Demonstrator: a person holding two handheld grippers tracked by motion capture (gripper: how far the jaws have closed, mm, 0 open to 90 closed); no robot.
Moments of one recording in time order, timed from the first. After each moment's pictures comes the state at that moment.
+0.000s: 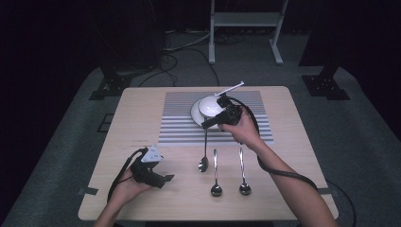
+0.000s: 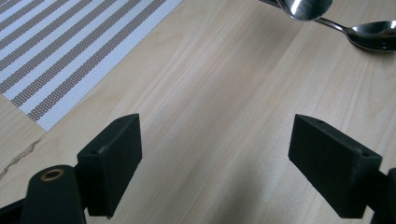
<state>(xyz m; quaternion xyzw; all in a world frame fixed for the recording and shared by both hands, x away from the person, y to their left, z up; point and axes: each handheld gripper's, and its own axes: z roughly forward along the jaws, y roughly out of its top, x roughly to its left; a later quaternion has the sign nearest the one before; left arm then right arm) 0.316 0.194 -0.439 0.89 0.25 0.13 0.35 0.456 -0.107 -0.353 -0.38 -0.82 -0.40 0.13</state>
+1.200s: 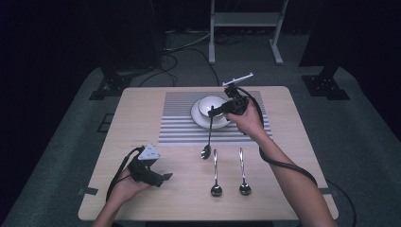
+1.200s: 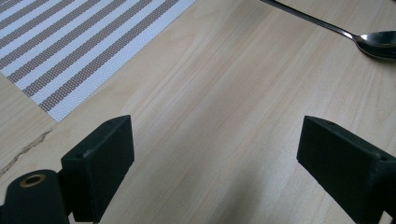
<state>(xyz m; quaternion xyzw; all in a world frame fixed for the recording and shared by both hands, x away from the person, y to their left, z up) 0.320 0.201 -0.439 0.88 0.28 0.13 0.36 0.482 -0.128 -0.342 -0.42 -0.80 -0.42 0.10</state>
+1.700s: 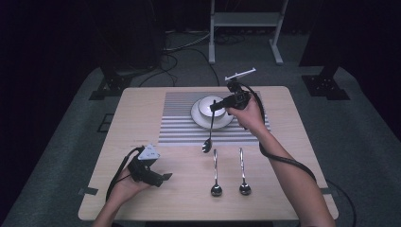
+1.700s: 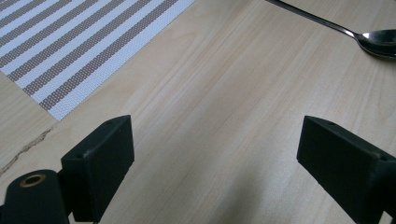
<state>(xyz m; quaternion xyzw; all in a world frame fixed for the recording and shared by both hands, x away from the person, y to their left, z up) 0.320 0.202 -0.440 0.88 0.28 0.13 0.35 0.494 -0.134 -0.333 -0.43 -0.79 -0.42 0.09</state>
